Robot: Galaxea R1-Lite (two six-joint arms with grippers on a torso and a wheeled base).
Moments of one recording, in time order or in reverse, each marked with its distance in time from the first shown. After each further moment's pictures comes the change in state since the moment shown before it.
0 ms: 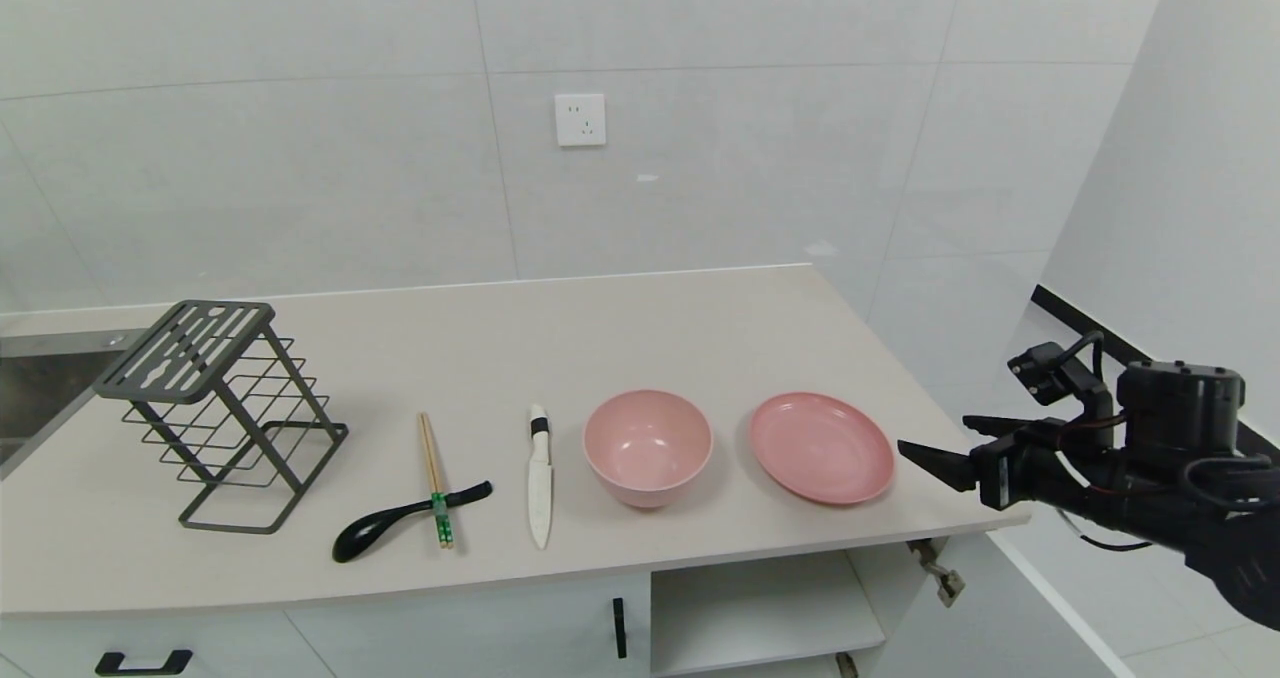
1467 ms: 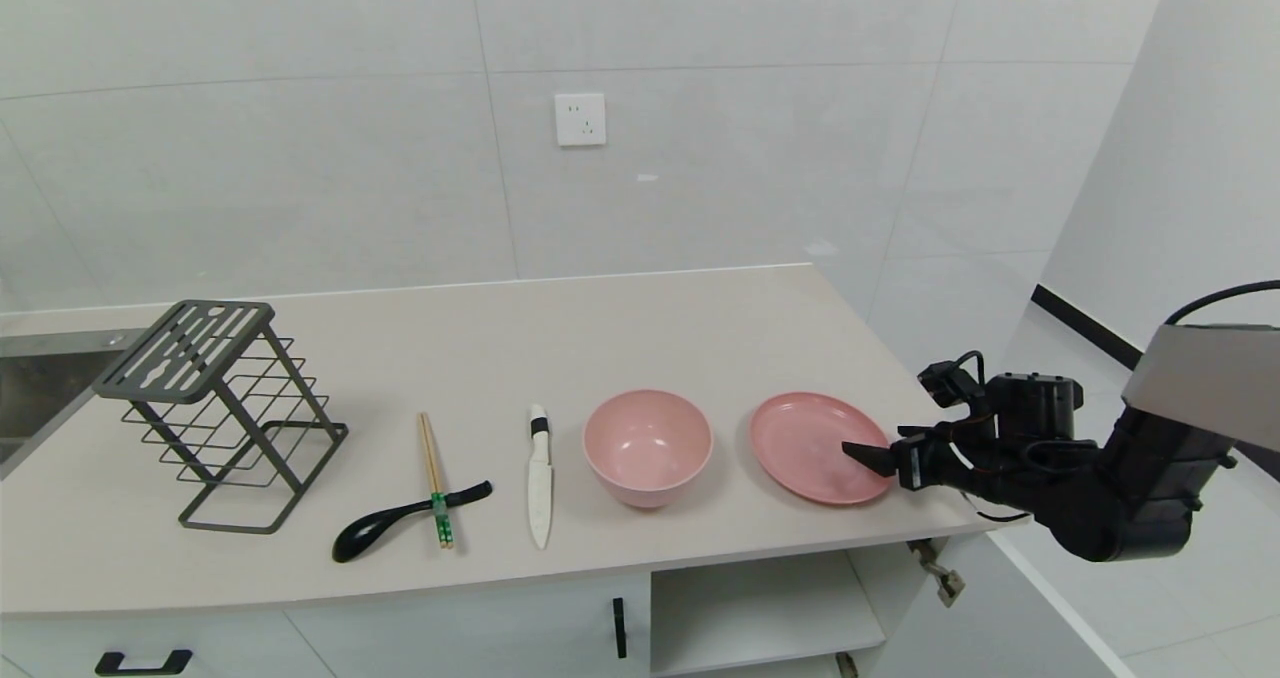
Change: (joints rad) left arm 0.000 0.000 0.000 0.000 0.000 0.000; right arm 0.007 0.432 -0.324 -0.027 0.003 0.038
